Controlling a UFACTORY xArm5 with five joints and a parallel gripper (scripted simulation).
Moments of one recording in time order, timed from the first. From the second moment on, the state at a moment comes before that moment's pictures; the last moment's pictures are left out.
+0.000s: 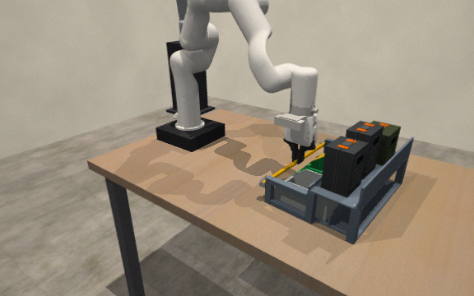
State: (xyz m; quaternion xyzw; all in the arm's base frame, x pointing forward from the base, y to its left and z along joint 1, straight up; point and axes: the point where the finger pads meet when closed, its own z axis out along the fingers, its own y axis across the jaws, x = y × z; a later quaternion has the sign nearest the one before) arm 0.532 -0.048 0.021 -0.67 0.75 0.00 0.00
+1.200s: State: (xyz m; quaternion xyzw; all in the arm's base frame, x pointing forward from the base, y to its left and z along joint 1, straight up) arm 0.532 -0.048 0.036 -0.67 0.75 0.00 0.00
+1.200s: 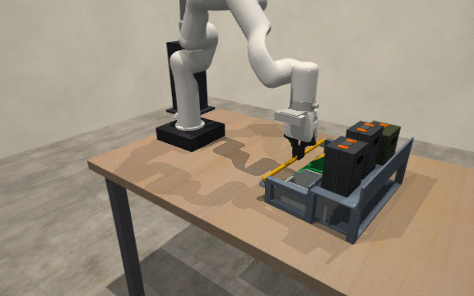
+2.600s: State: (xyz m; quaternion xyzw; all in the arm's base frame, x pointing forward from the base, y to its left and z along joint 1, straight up) arm 0.529 -0.047 0.056 -0.67 0.75 0.00 0.00
